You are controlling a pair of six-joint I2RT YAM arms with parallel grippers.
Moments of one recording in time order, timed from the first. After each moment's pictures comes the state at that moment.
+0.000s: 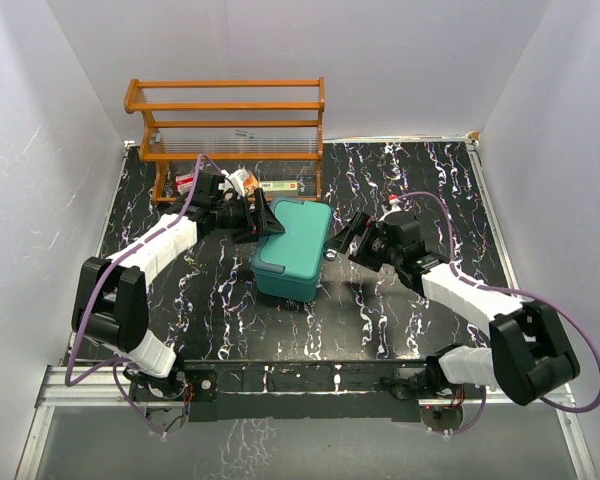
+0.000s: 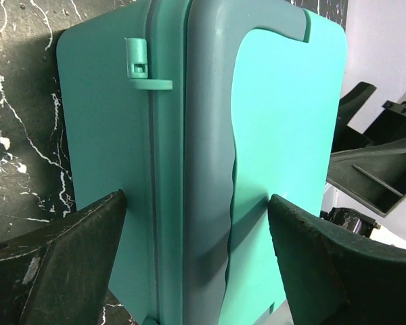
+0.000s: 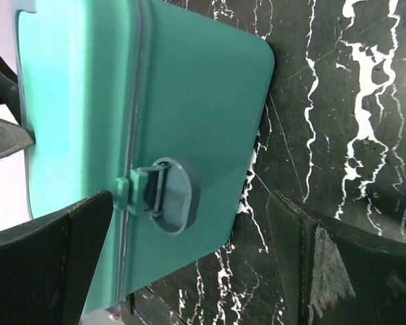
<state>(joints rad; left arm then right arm) -0.32 1.57 1.07 -0.32 0.59 -0.56 0.41 1.23 0.63 0.06 -0.27 0.84</state>
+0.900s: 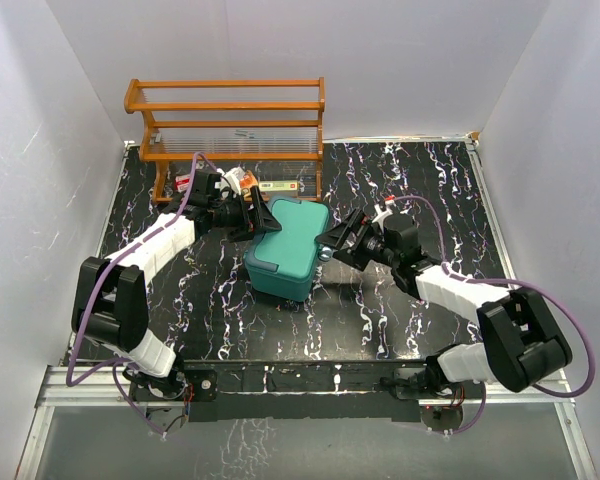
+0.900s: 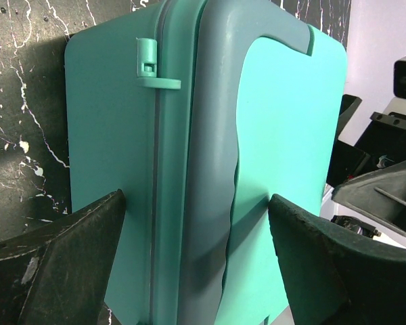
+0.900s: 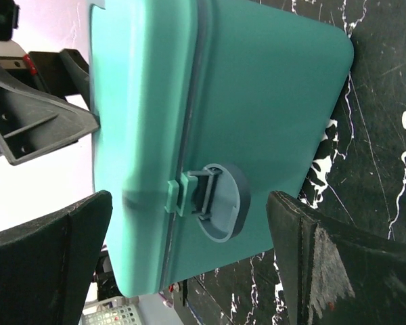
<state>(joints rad) -0.30 1.57 1.07 -0.31 0.59 -0.56 0.42 1.32 0.56 0.38 -0.40 1.05</state>
